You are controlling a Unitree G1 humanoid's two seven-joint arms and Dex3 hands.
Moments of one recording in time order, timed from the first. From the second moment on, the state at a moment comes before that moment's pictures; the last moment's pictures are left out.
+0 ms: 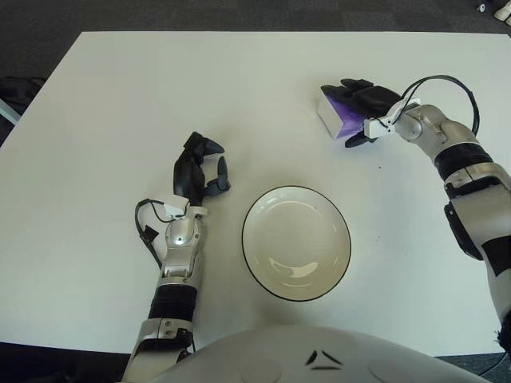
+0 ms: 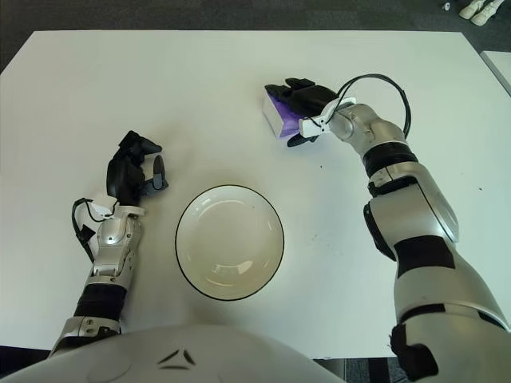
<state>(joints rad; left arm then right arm) -0.05 -0.03 0.05 0.20 -0.03 -0.30 0.04 -1.05 -0.55 0.48 1.12 -0.75 -0.66 0.07</state>
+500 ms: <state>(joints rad) -0.05 -0.03 0.06 0.19 -0.03 -0.30 0.04 -1.08 -0.48 0.50 1.23 -0.73 -0.59 0.05</state>
